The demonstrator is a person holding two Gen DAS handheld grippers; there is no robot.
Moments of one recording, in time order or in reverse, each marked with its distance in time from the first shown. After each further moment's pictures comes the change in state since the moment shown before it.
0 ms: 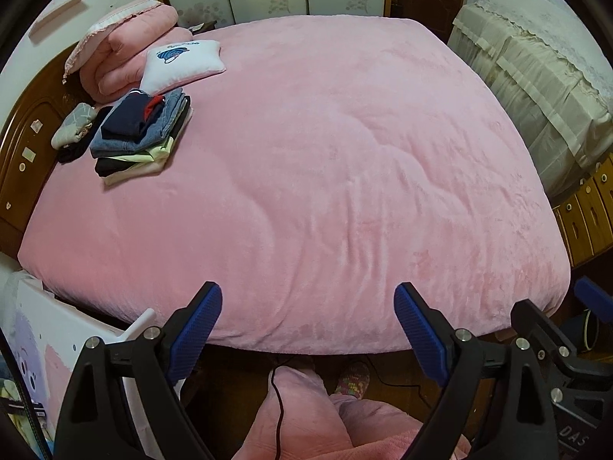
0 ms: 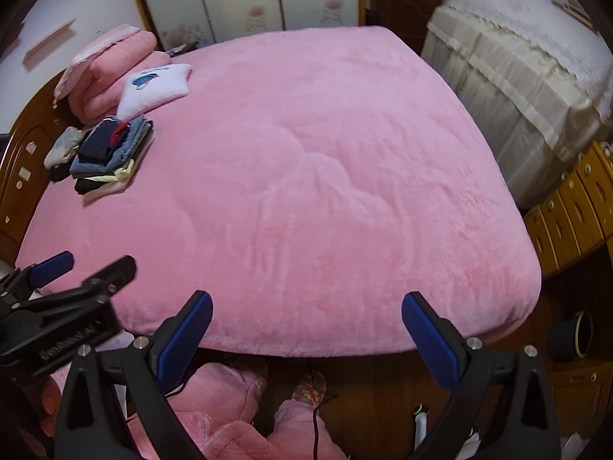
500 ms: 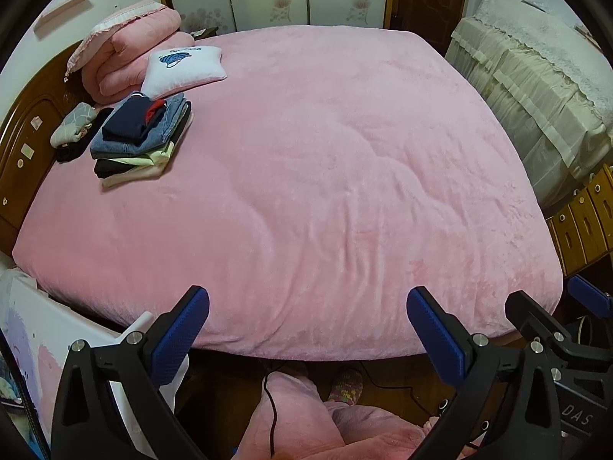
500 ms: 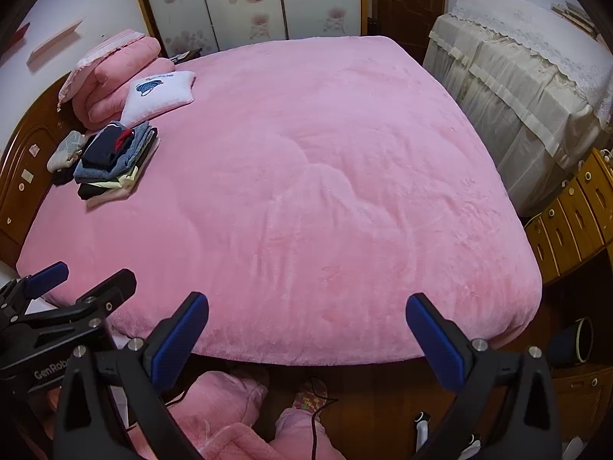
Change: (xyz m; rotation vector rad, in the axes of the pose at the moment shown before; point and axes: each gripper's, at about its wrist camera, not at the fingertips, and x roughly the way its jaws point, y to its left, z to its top) left arm -0.009 0.006 -0.004 -0.027 -0.045 -0.028; right arm -0.002 0.006 0.002 0.012 -0.021 -0.002
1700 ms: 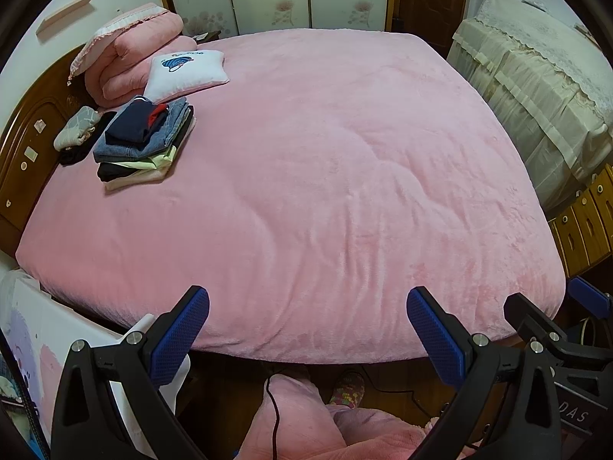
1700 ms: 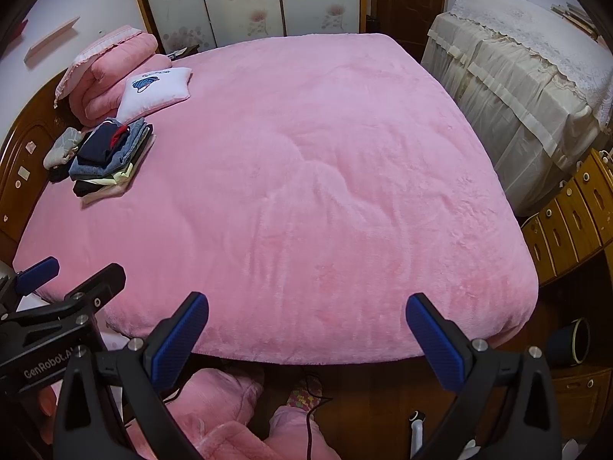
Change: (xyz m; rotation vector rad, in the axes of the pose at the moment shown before) left arm -0.006 -0.007 0.001 -0.007 -0.009 0.025; right arm 0.002 -0.001 -0.002 -0.002 0.011 -0.017
